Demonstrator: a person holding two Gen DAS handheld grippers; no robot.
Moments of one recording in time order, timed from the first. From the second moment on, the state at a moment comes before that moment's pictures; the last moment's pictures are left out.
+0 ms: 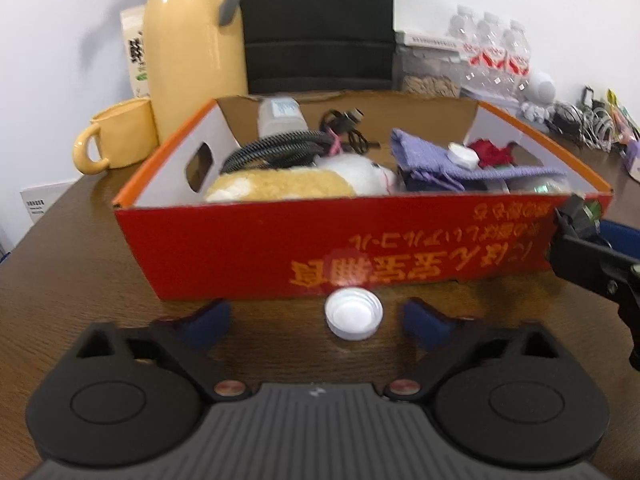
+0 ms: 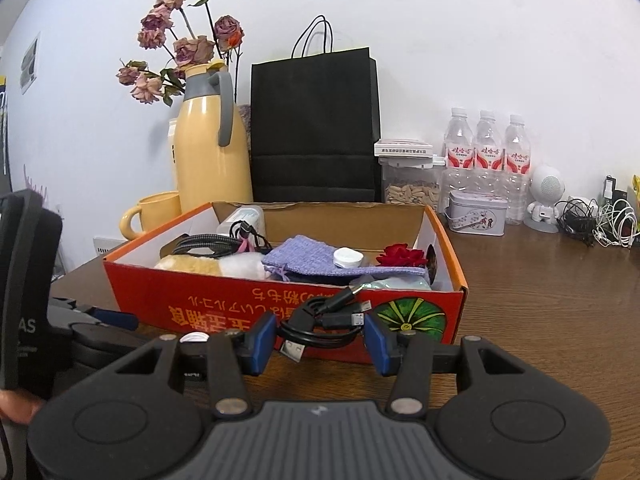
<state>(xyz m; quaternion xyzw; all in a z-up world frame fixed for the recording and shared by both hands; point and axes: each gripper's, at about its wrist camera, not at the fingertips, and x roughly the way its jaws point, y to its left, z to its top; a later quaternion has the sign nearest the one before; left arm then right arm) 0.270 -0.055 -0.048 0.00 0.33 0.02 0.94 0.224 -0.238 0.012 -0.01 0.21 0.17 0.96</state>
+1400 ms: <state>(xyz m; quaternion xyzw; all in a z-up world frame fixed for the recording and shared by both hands) 0.244 -0.034 0.054 -0.04 0.16 -0.02 0.99 0.240 -0.217 0.069 -0.03 0.13 0.18 0.98</state>
